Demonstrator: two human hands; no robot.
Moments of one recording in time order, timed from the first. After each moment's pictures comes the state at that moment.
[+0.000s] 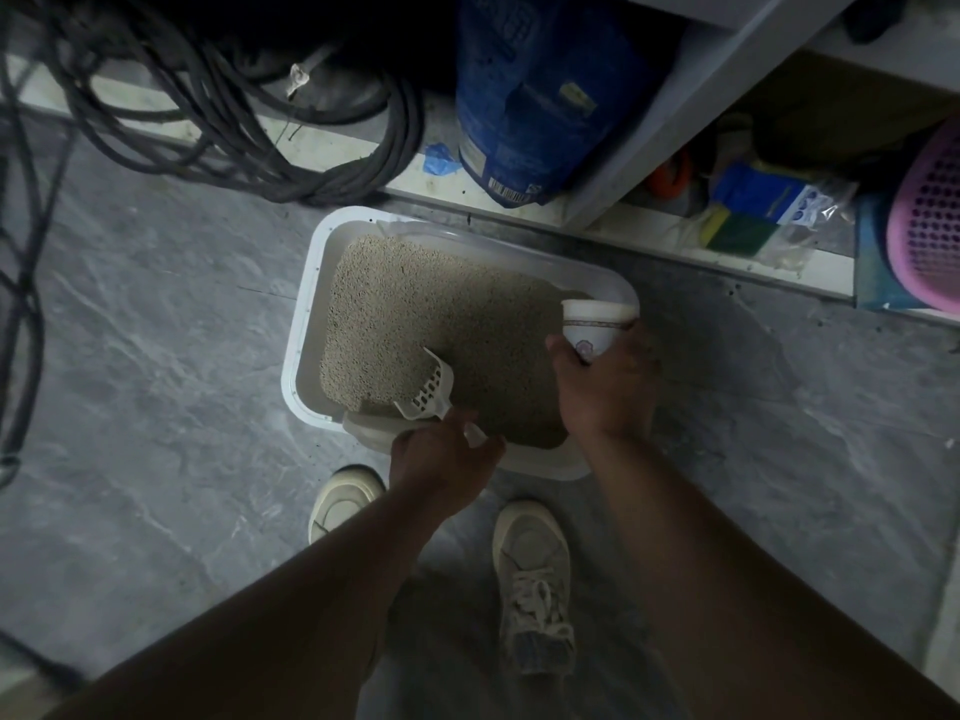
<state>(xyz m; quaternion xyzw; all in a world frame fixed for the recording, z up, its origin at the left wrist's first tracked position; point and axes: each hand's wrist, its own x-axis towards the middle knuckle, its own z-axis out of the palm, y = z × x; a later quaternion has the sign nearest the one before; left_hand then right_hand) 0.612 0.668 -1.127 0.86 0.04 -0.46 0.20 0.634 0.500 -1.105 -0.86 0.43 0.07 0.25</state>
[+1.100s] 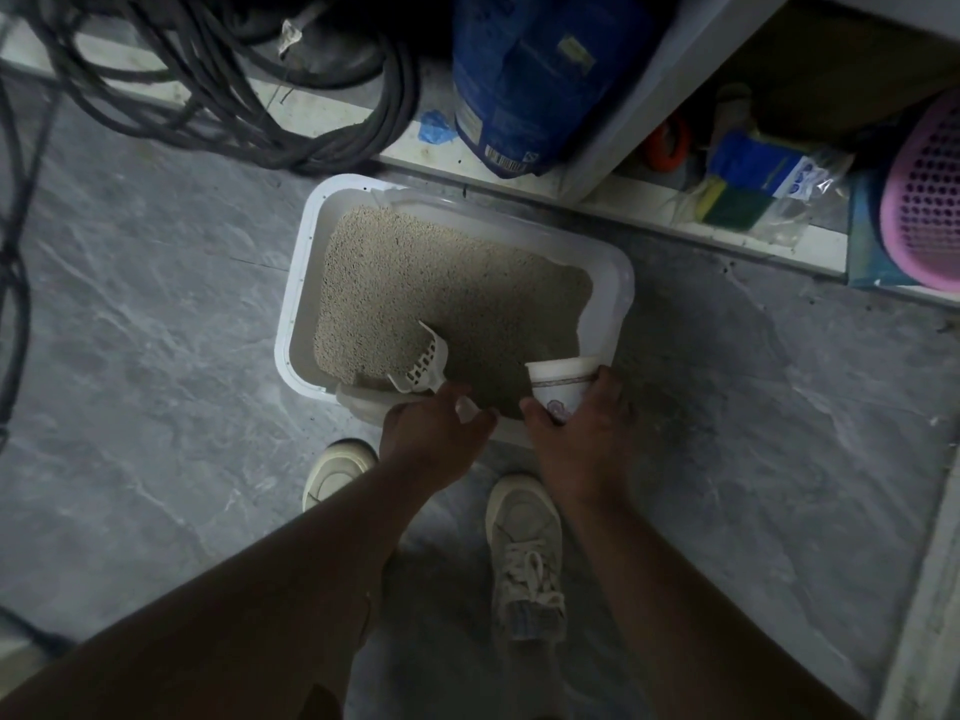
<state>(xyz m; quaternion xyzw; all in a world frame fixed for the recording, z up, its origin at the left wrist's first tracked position) 0.603 0.675 -1.125 0.87 0.02 -0.44 0.21 0.554 0.527 -1.099 -0.88 0.39 0.10 0.25</state>
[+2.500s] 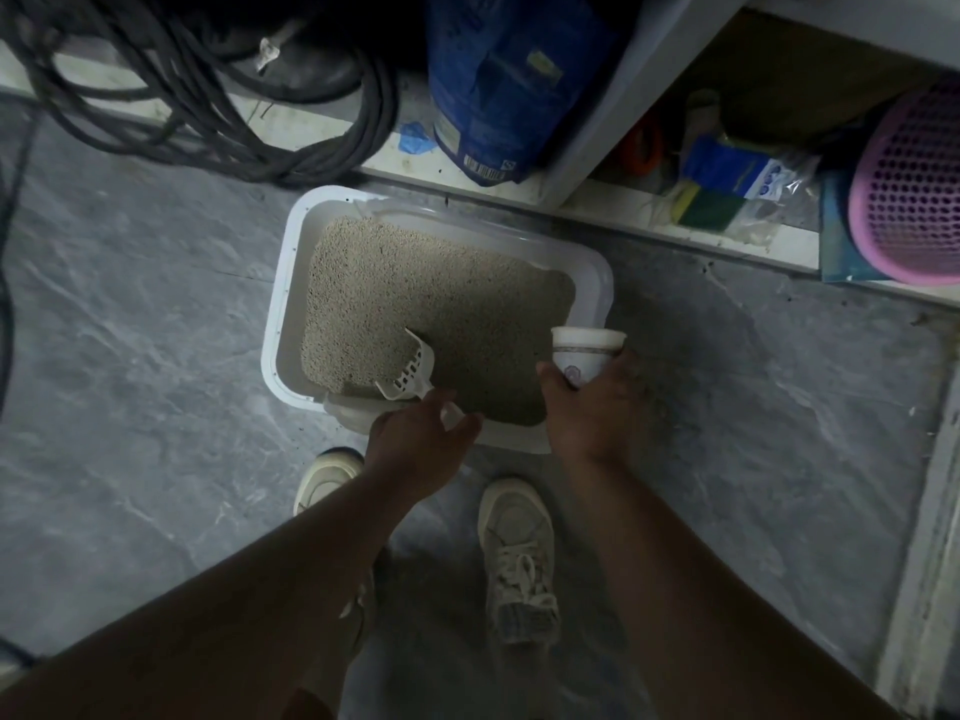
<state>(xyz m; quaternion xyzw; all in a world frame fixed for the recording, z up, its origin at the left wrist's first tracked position) 0.602 0.677 -1.127 0.87 0.00 -0.45 0.21 0.577 0.504 -1.106 -0.85 0.47 0.06 0.23</state>
